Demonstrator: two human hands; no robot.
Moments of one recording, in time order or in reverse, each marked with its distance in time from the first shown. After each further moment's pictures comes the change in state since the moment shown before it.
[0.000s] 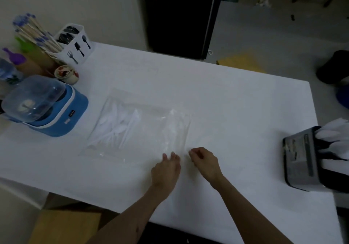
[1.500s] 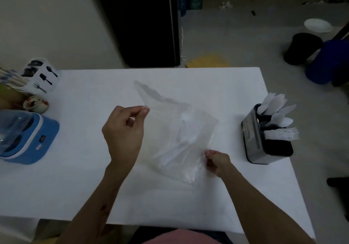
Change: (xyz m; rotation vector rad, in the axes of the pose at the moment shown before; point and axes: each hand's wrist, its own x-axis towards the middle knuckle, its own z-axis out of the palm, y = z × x) left_hand -0.048 0.100 -0.183 -0.733 0.890 0.182; right_hand -0.003 0.095 -0.116 0.906 0.242 0.555
